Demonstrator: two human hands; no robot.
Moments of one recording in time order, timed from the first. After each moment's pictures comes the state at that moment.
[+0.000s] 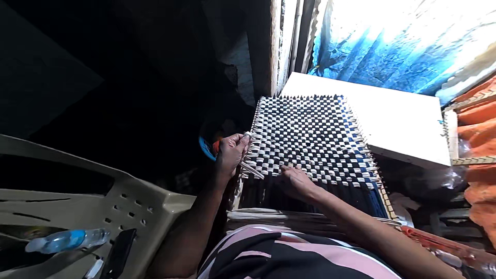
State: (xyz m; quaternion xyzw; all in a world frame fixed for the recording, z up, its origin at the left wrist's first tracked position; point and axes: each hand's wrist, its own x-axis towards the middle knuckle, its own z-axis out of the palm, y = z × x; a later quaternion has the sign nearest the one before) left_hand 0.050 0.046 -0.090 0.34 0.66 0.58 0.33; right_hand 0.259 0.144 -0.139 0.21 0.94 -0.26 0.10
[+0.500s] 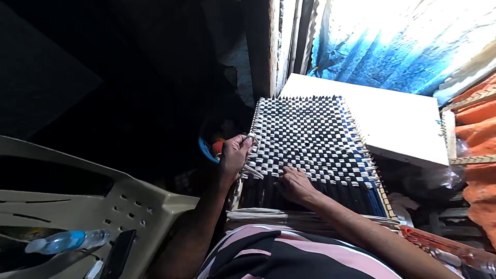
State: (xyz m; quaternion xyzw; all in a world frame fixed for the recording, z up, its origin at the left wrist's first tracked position) left_hand 0.063 0.045 -0.086 0.37 0.64 0.59 0.32; right_hand 0.264 0.134 -0.143 0.26 0.94 -0.21 0.09
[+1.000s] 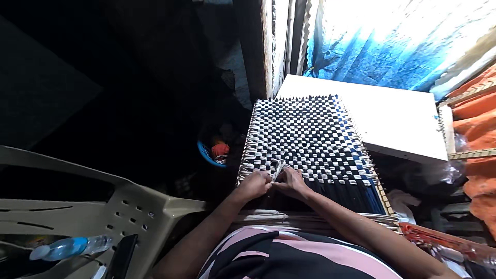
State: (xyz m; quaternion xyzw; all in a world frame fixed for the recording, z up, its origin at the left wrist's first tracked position) left_hand 0.099 0.054 -0.137 0.62 0.70 0.03 0.36; right_hand 0.257 0.142 -0.153 0.37 0.85 -0.37 0.07
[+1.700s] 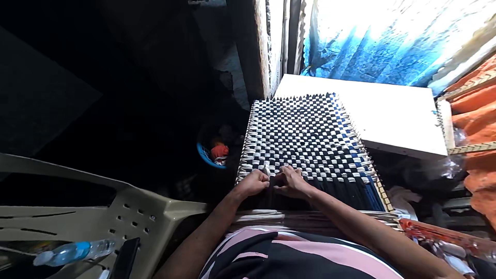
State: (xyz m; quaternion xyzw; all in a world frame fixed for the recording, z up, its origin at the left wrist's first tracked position) left_hand 0.085 0.053 -0.155 0.56 0.65 0.21 0.47; right_hand 0.264 0.142 -0.139 0.30 0.88 -0.36 0.11
